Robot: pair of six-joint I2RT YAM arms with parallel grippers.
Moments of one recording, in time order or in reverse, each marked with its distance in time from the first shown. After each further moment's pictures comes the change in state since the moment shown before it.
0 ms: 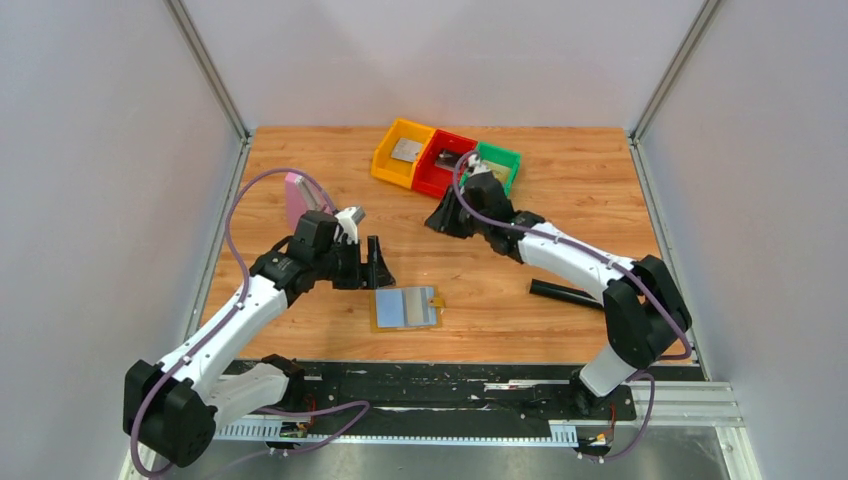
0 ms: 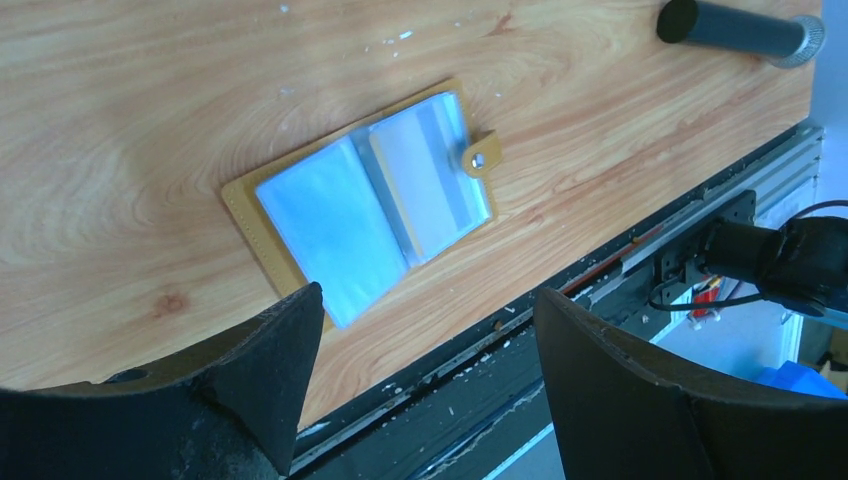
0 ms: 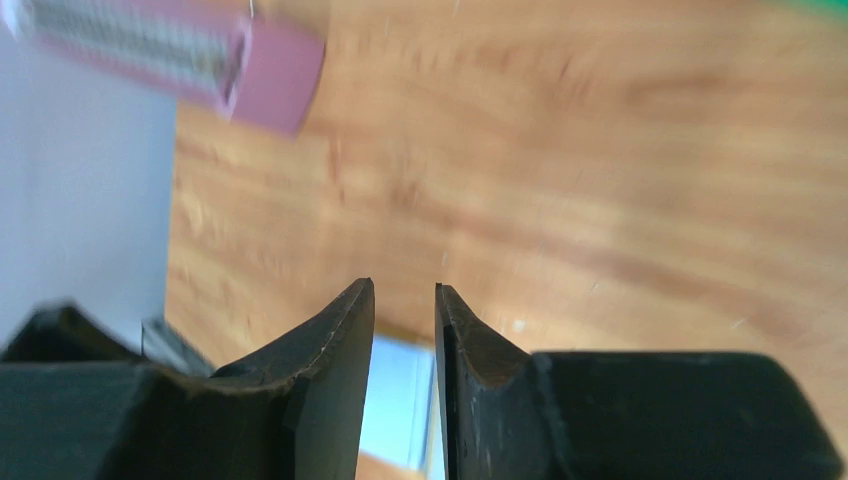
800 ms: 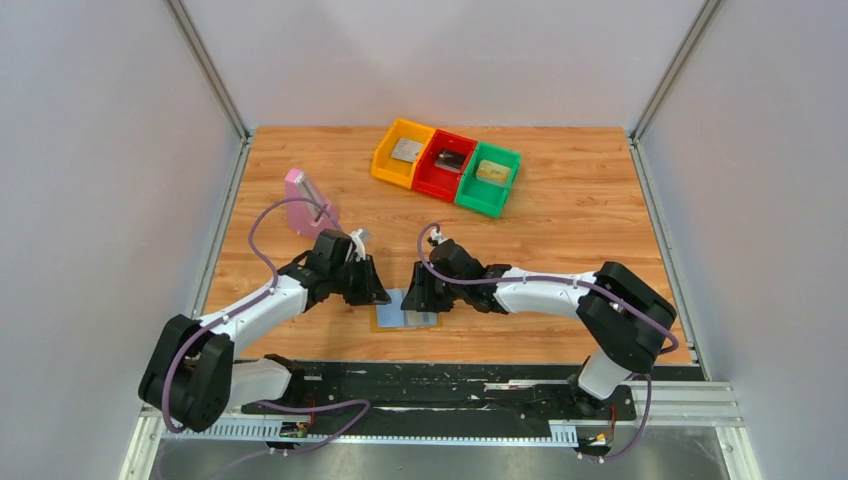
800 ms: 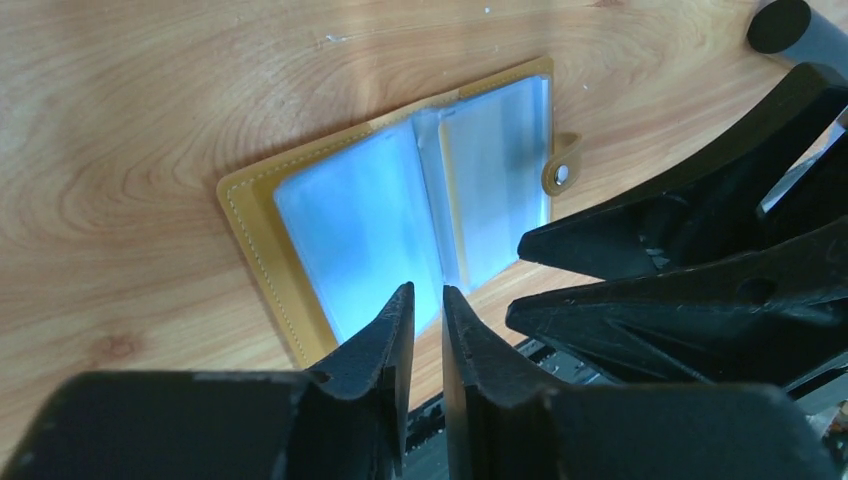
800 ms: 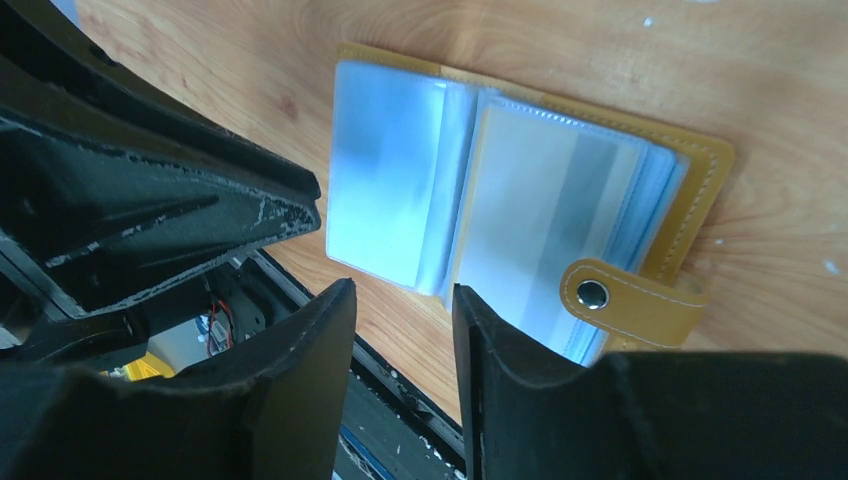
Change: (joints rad) left arm 0.000 0.162 -0.236 0.294 0.030 -0.157; right arm 0.316 0.022 -0.292 0.085 -0.108 0.151
